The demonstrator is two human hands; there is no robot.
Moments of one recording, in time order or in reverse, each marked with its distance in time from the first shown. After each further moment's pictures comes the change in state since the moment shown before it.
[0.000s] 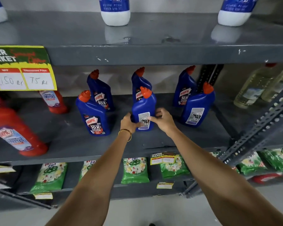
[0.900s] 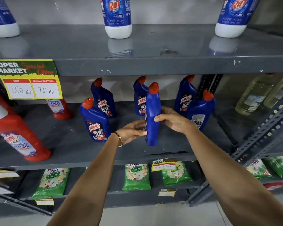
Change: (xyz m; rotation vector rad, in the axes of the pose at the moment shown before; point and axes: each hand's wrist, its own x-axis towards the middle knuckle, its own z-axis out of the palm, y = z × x) left_hand -0.013 0.009 -0.027 -0.431 -0.700 -0.055; right_hand -0.005 -0.045 -0.047 0.362 -0.592 -0.132
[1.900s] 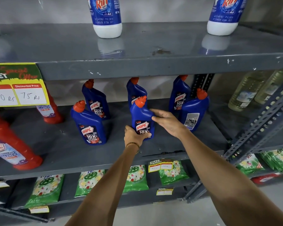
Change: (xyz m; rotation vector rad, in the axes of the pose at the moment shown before) left_hand 0.033 -0.029 0.043 0.421 0.846 -0.055; right_hand 0.009 0.037 -0.011 -0.008 0.300 0.062
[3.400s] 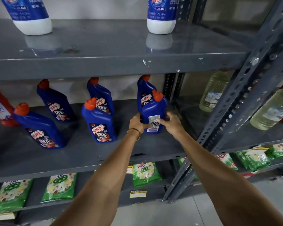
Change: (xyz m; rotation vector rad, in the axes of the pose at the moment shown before) left_hand -0.014 0.102 0.140 -0.047 -0.267 0.245; right_hand -0.037 0.025 -0.163 -0.328 0.396 0.026
